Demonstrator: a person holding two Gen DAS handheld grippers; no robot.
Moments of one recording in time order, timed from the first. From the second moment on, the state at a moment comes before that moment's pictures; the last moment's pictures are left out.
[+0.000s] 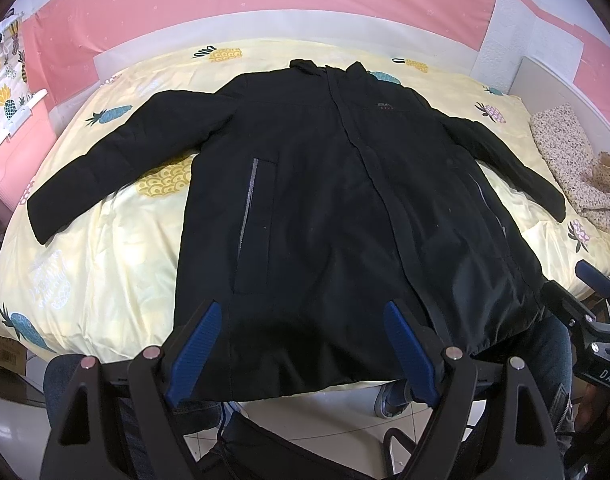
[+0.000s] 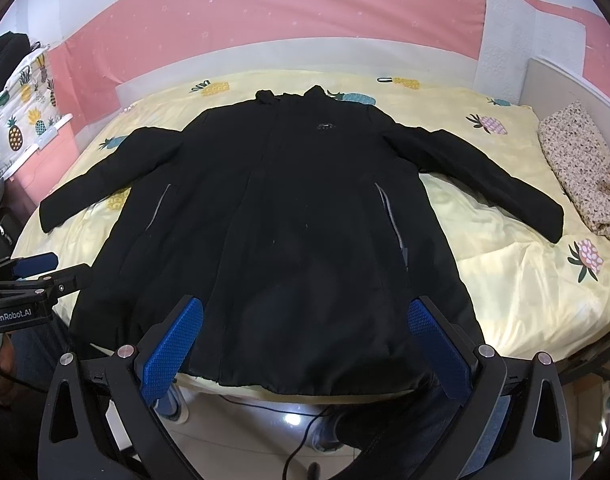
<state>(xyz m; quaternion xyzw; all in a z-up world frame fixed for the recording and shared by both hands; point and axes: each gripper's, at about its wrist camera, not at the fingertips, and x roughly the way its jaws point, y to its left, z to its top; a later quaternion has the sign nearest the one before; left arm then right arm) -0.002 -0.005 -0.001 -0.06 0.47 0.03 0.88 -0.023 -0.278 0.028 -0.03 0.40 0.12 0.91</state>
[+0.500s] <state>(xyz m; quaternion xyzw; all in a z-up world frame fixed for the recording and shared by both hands) -0.002 -0.005 -0.001 -0.06 0.47 0.03 0.88 -0.025 -0.276 0.027 -0.03 0.40 0.12 0.91</state>
